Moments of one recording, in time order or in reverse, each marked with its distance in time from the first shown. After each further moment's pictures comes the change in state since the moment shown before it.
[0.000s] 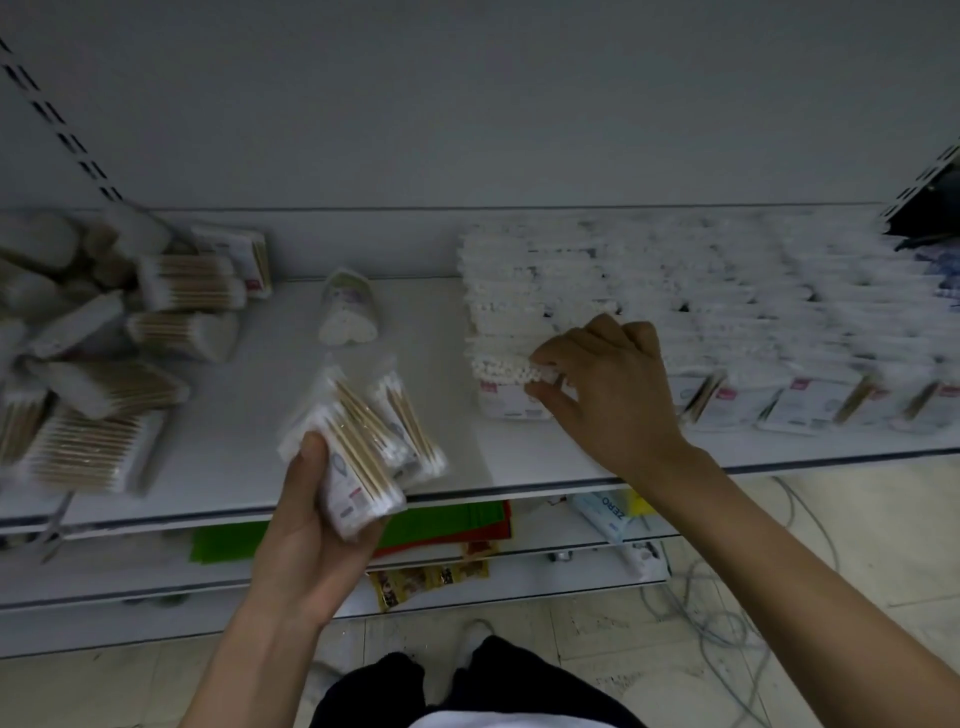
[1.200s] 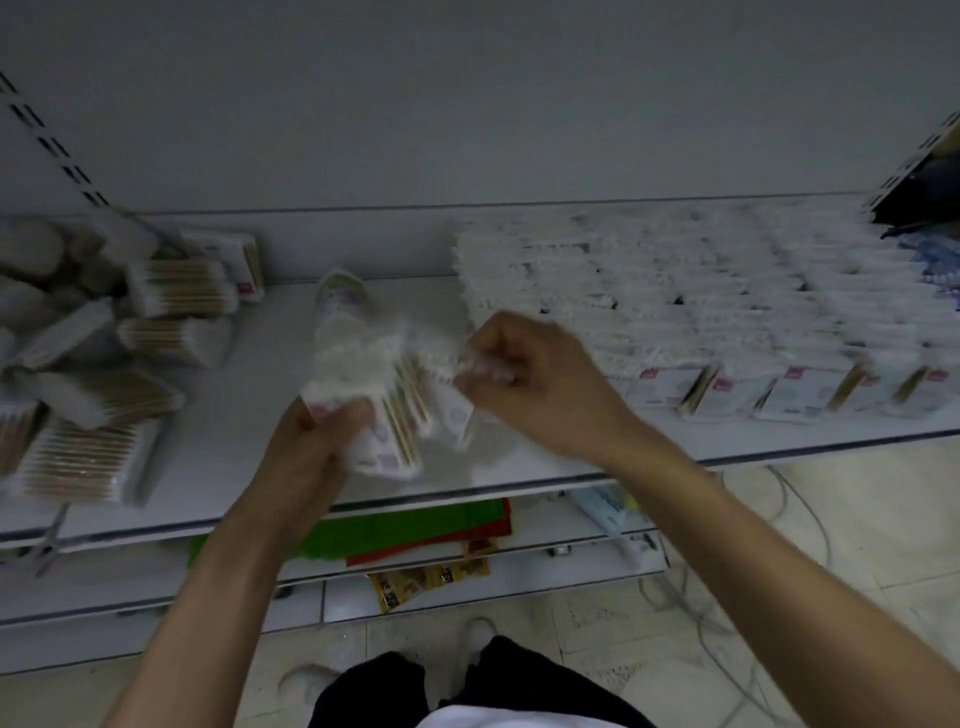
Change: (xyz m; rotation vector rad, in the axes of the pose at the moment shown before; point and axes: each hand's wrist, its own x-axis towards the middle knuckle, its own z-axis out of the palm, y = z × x) left_hand 0.046 0.030 0.002 0.593 -0.212 0.159; right_hand 0.032 -0.054 -0.033 0.902 -0.326 0.335
